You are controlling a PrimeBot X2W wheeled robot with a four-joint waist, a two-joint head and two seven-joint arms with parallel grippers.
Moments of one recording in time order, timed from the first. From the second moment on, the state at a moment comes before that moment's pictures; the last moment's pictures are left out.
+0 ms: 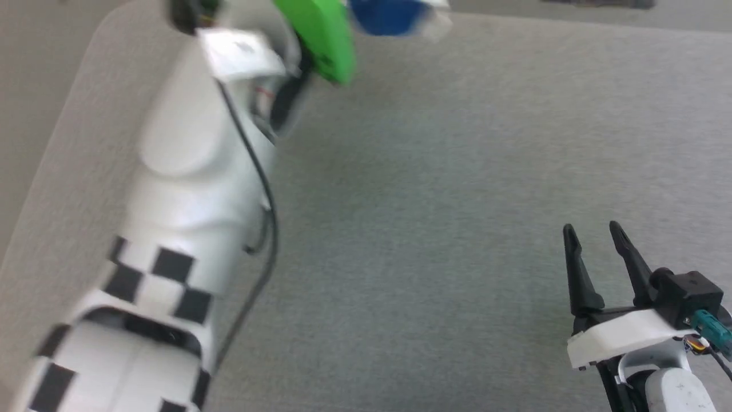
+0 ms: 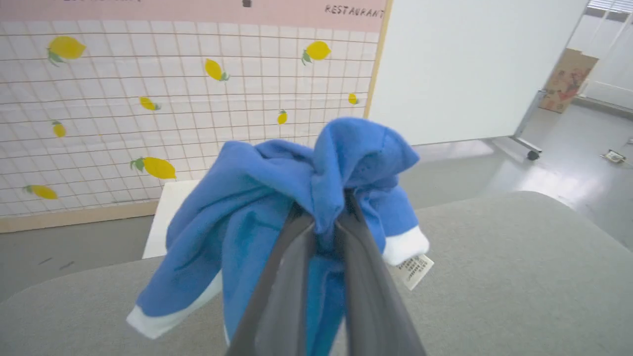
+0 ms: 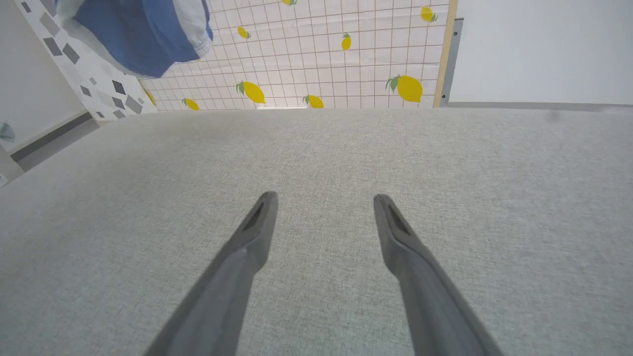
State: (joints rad) left arm -1.13 0.07 -0.40 0.65 -0.53 -0.12 0.15; right arm -0.05 -0.05 -0.04 0.04 0.13 0.13 -0.12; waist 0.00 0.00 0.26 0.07
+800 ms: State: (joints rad) left arm -0.44 0.09 -0.68 0.54 -0.83 -0.06 0.43; right arm 0.01 -0.05 -0.05 0.14 0.19 0.13 -0.17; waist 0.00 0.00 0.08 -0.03
